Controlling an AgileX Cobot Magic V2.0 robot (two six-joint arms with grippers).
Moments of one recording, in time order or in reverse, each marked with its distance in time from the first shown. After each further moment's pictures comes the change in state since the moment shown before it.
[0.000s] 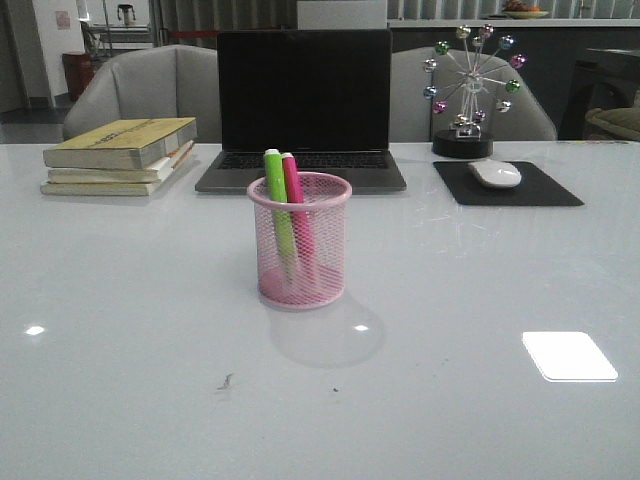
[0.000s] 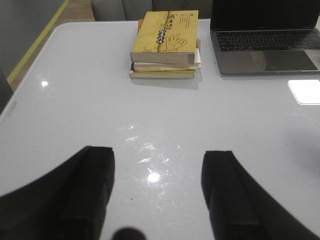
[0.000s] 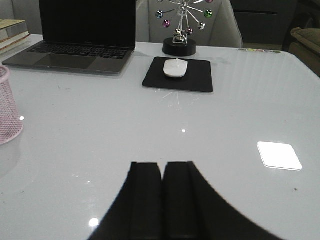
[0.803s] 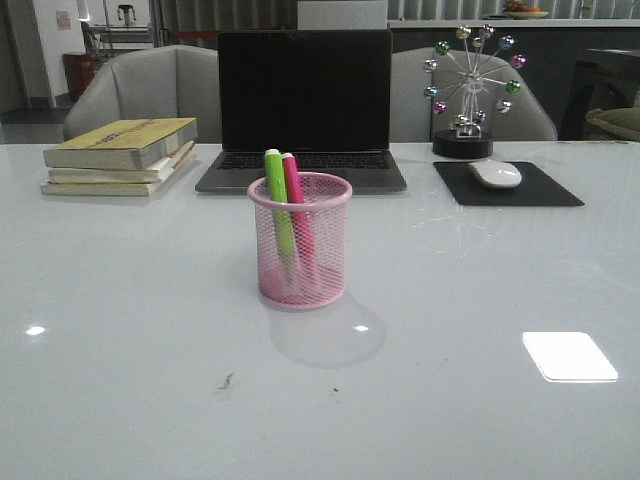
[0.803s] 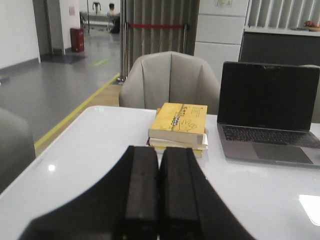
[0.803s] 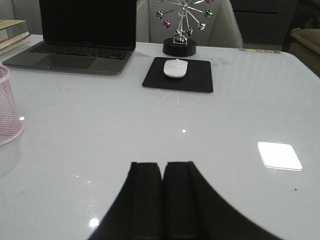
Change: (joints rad) left arm 0.000 -0.478 0.282 0.143 -0.198 -0.260; right arm 0.000 0.000 0.000 0.000 0.000 0.000
